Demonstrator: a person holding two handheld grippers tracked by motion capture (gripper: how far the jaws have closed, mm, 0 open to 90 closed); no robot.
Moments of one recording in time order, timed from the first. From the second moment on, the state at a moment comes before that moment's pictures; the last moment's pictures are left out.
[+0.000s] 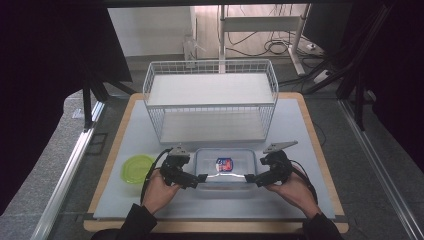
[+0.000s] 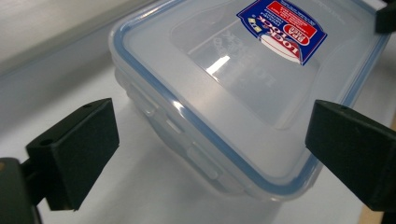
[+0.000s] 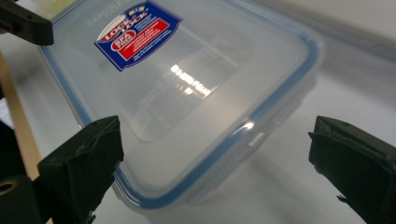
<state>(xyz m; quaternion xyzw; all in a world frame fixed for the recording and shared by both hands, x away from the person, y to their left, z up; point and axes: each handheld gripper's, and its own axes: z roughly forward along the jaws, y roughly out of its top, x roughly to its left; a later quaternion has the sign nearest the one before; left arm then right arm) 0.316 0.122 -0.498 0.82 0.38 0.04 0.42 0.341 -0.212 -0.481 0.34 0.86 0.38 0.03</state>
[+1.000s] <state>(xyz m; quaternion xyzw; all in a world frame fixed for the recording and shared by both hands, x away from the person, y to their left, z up) 0.310 0.126 -0.502 0.82 0.37 -0.03 0.43 0.347 -0.226 -0.481 0.37 0.83 0.41 -0.07</state>
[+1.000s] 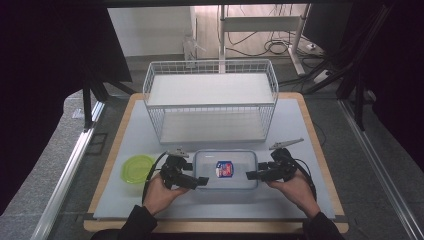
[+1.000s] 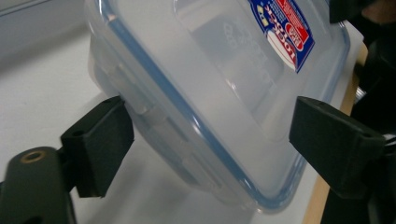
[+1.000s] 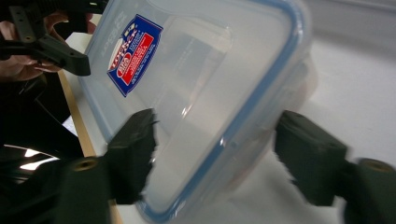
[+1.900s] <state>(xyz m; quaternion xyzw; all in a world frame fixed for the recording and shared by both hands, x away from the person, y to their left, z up) 0.295 0.146 -0.497 0.77 0.41 -0.03 0.49 0.320 -0.239 -0.481 0.42 0.78 0.46 -0.08</state>
